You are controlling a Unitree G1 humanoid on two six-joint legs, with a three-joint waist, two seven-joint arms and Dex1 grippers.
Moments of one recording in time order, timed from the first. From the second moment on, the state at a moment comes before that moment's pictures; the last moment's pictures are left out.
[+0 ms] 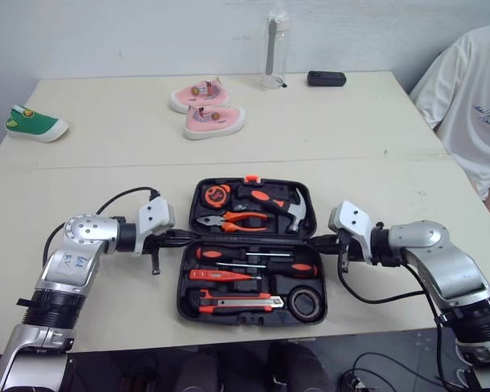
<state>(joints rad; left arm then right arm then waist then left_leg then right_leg) -0.40 0.71 -0.04 0.10 -0.19 0.24 -1.16 -0.37 -0.76 0.15 -0.12 0.22 0.51 1.07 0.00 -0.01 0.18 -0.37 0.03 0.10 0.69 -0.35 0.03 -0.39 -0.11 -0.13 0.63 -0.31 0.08</state>
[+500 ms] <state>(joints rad) -0.29 0.85 0.18 0.00 -0.31 0.65 -1.04 -0.24 -0.89 -0.17 -0.34 0.32 0.81 0.94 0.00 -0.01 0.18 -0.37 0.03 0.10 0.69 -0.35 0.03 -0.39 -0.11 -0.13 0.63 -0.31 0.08</state>
